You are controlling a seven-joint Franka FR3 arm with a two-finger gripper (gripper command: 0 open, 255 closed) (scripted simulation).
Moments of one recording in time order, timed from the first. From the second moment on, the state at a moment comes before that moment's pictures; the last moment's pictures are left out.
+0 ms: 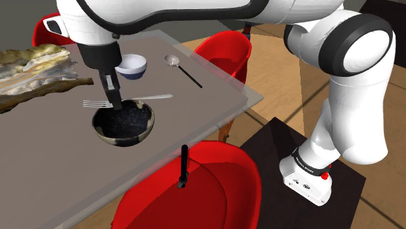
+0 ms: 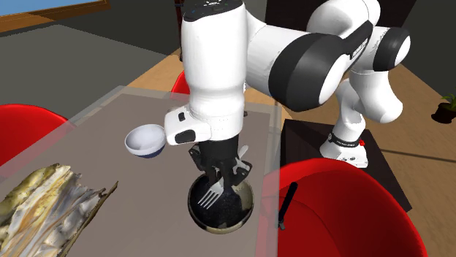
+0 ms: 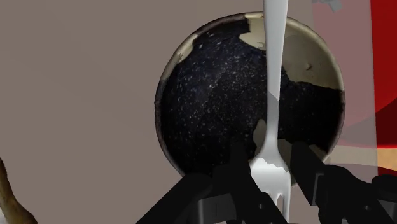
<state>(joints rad) 0.60 0.53 0.33 -1.13 -0.13 1.66 -0.43</state>
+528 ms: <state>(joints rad) 0.58 0.51 0.33 -1.26 -0.13 1.78 -0.43</state>
